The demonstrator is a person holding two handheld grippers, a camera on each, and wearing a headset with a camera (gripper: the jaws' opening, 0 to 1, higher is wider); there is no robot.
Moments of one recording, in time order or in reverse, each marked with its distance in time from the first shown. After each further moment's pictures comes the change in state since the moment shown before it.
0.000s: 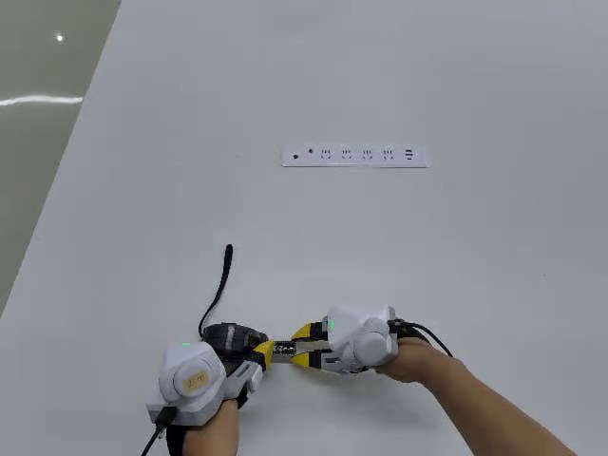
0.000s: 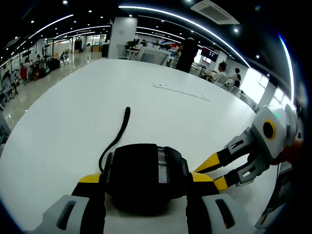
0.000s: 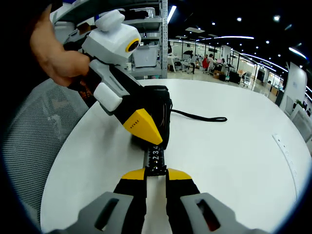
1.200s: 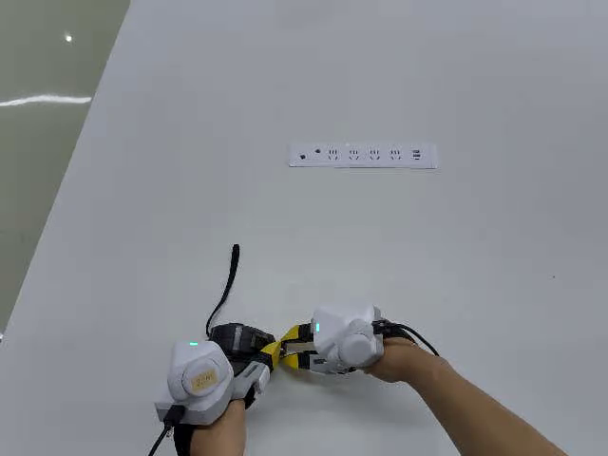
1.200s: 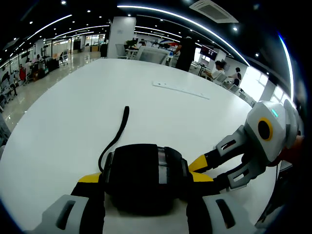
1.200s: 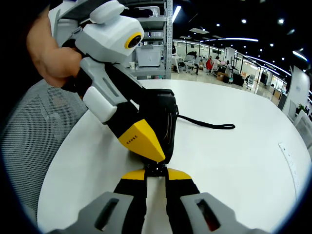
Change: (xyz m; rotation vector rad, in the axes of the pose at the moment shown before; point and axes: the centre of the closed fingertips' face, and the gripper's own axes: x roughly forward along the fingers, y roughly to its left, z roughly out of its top) left arm 0.000 -0.001 -0.001 0.018 0.010 -0.003; right arm 0.023 0.004 0.011 -0.034 0.003 0.021
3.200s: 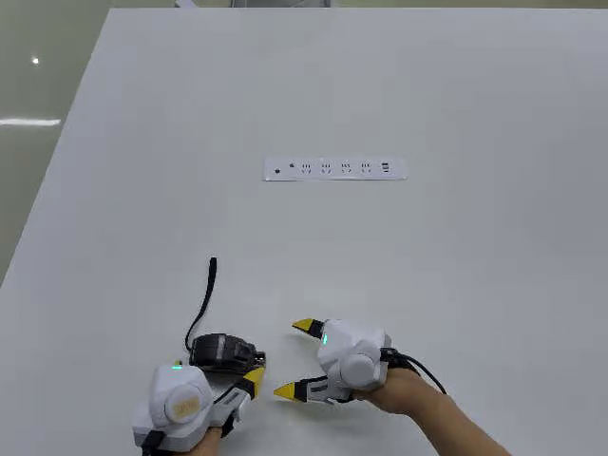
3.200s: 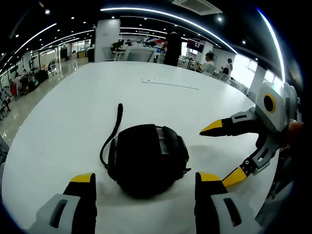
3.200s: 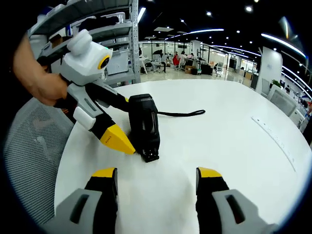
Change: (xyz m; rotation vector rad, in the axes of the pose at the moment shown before) left arm -0.015 0.002 -0.014 0.136 -0.014 -0.072; right arm -0.048 -0.001 -0.010 0.222 -0.020 -0.239
